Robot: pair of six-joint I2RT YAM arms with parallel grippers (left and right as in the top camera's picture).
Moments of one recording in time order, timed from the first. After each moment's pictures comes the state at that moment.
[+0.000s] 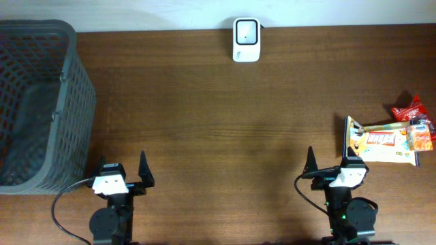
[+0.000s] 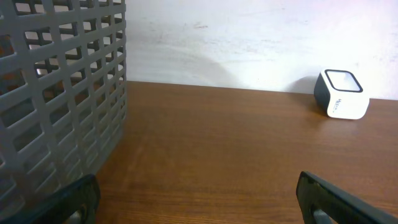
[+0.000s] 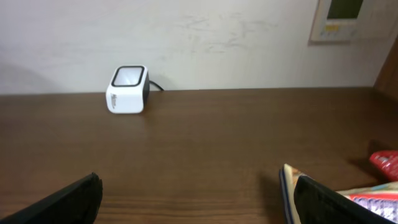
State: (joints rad) left arm 0.03 0.01 0.01 -0.08 -0.05 -0.07; right arm 0.05 0.01 0.01 -0.07 0.07 0.02
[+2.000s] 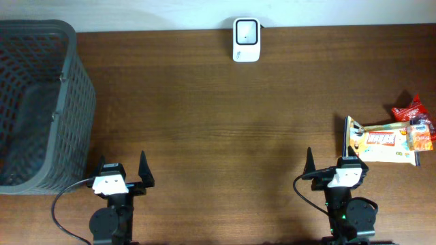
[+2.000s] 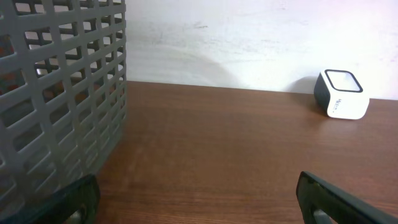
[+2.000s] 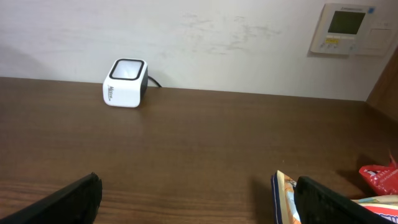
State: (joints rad) left arm 0.03 0.01 0.01 -0.08 -0.05 -0.07; right arm 0.05 0.01 0.01 -0.07 0.06 -0.06
